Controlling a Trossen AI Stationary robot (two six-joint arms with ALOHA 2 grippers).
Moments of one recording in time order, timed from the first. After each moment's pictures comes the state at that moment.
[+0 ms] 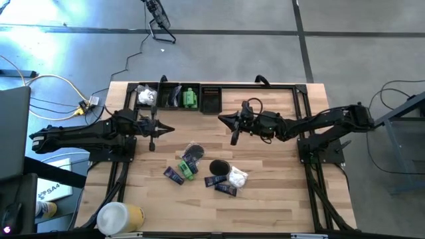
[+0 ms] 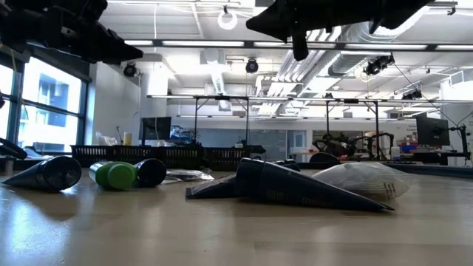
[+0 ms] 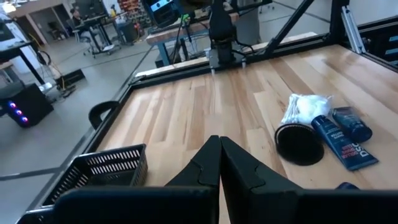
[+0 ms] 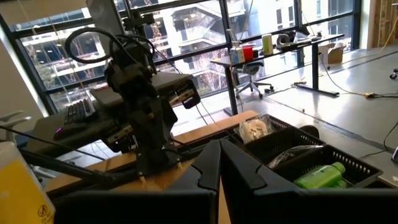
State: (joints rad) left arm 0.21 0.44 0.31 0.01 0.14 0.28; right arm 0.00 1.42 0.76 0.69 0.29 0.23
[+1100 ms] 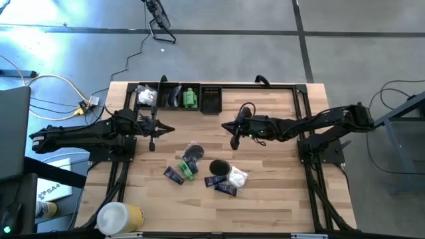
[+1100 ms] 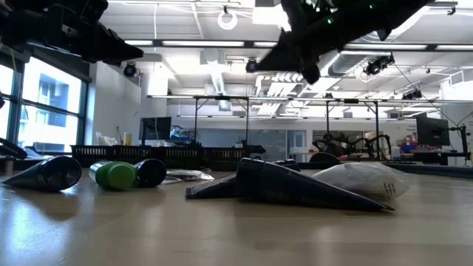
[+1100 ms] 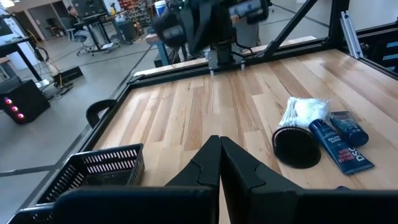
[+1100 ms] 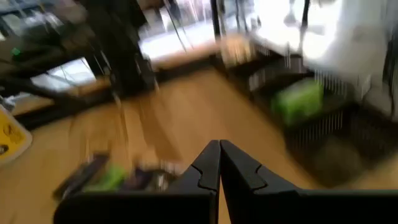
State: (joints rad) left arm 0.21 0.44 0.31 0.02 0.14 0.26; right arm 0.00 1.42 0.76 0.35 0.29 0.30
